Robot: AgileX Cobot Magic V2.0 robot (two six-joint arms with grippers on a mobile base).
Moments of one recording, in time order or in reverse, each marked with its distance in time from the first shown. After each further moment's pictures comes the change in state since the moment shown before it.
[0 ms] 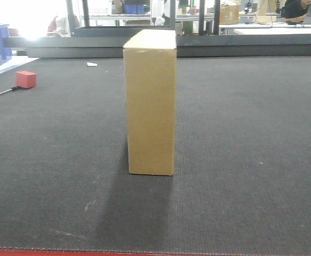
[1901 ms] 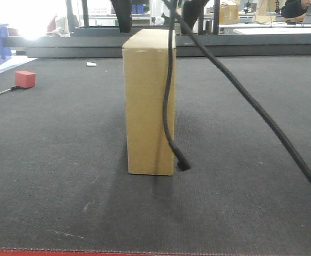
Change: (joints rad) left arm 0.000 0.000 0.000 0.000 0.000 0.000; right arm 0.720 1.538 -1.502 -0.395 1.059 0.841
